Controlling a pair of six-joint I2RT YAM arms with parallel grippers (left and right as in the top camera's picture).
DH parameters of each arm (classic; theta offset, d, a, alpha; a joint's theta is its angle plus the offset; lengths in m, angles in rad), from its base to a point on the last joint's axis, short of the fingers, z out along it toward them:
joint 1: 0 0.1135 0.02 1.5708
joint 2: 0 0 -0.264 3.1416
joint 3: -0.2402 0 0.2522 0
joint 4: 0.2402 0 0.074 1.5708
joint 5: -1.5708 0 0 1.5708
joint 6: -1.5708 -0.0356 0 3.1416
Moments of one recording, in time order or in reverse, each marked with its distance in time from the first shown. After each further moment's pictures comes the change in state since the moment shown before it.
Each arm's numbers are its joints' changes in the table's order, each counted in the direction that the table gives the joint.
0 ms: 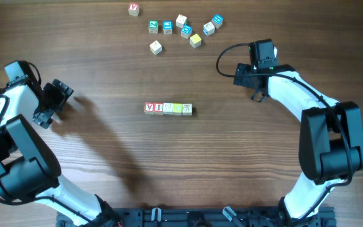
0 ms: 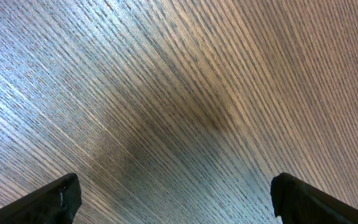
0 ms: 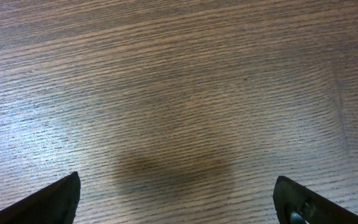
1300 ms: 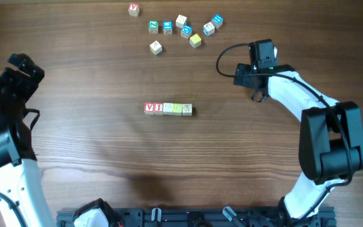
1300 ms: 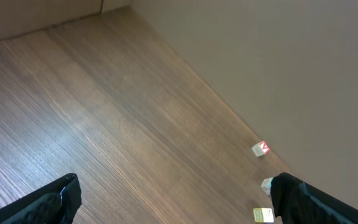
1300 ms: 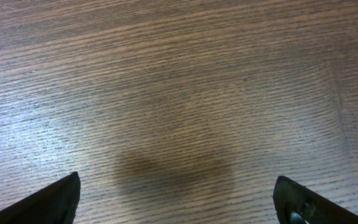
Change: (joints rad) left arm -0.022 0.804 0.005 0.014 0.000 0.000; right arm 0.000 0.000 0.000 -0.001 0.000 0.000
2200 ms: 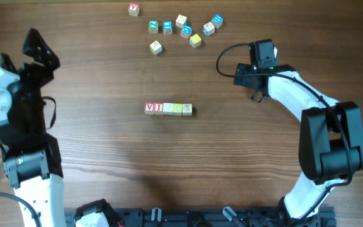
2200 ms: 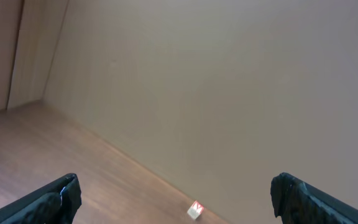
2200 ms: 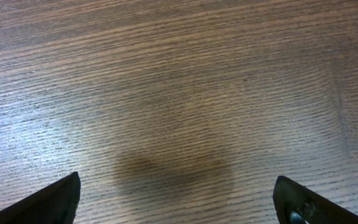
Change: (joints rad) left arm -0.140 0.145 0.307 -0.667 0.000 0.006; right arm 0.000 0.000 0.000 -0.001 0.000 0.000
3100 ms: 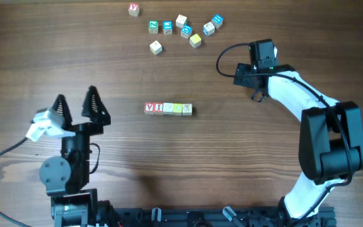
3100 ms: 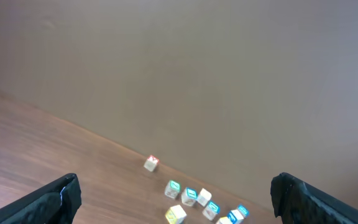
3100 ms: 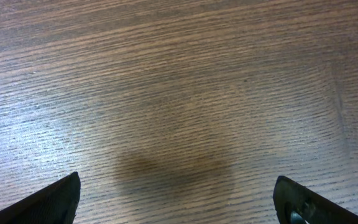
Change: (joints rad) left arm -0.225 0.509 0.598 -0.222 0.000 0.000; right arm 0.000 0.000 0.000 -0.001 0.000 0.000
